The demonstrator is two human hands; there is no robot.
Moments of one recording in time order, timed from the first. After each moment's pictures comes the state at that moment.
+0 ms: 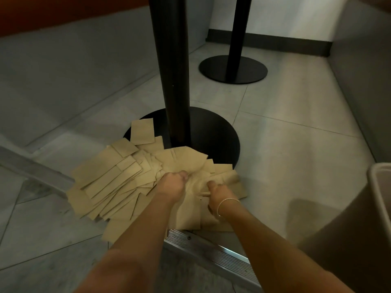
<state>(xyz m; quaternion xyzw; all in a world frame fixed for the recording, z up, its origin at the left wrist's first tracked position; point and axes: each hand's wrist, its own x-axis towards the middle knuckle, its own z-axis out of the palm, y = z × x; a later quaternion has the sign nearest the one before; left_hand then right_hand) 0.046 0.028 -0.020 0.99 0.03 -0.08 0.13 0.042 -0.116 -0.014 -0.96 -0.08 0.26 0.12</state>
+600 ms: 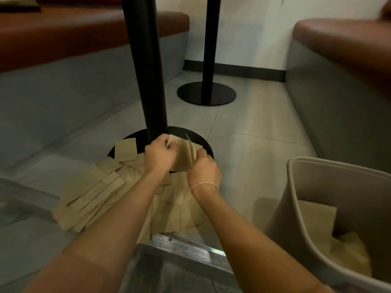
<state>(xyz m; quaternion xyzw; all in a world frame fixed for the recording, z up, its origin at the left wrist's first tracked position) 0.041 -0.015 0.103 0.89 0.09 0.19 0.40 0.001 -0.120 0.111 -0.95 0.04 -0.04 0.32</state>
